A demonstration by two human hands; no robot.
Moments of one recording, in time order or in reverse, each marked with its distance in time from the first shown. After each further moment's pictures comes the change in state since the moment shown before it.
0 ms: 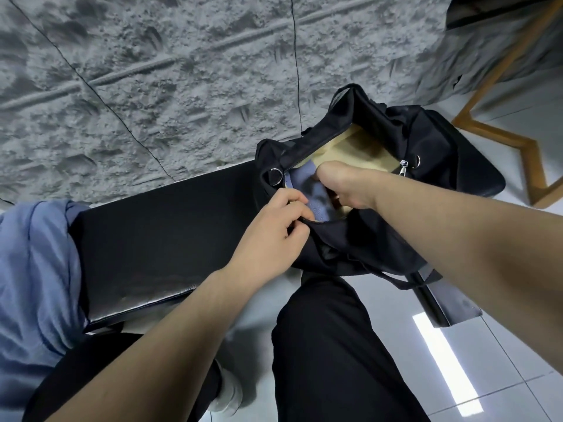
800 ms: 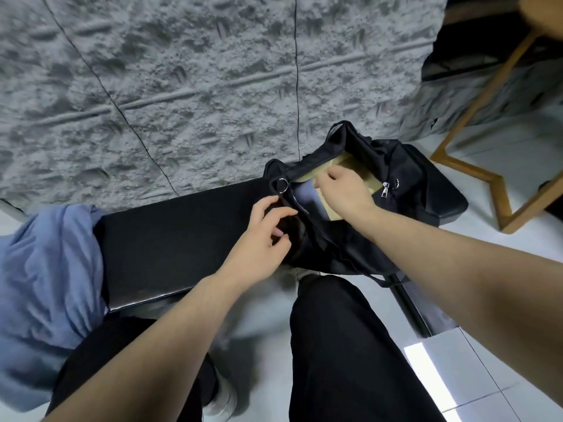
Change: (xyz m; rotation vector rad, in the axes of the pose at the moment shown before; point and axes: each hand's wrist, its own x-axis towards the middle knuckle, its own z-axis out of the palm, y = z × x) left_hand -0.039 0.000 -0.028 -0.128 -0.005 -0.059; right_hand -0.089 -0.004 0.000 -0.236 0.411 -0.446
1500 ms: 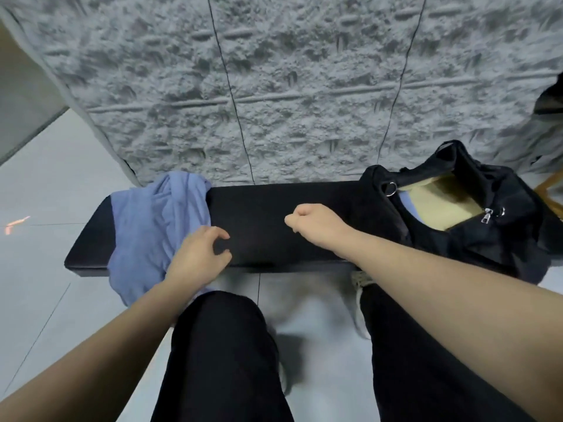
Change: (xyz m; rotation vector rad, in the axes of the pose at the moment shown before) left_hand -0.157 -0.101 -0.181 0.491 0.272 -0.547; right_hand -0.101 -0.116 0.139 0.003 -0.585 -0.173
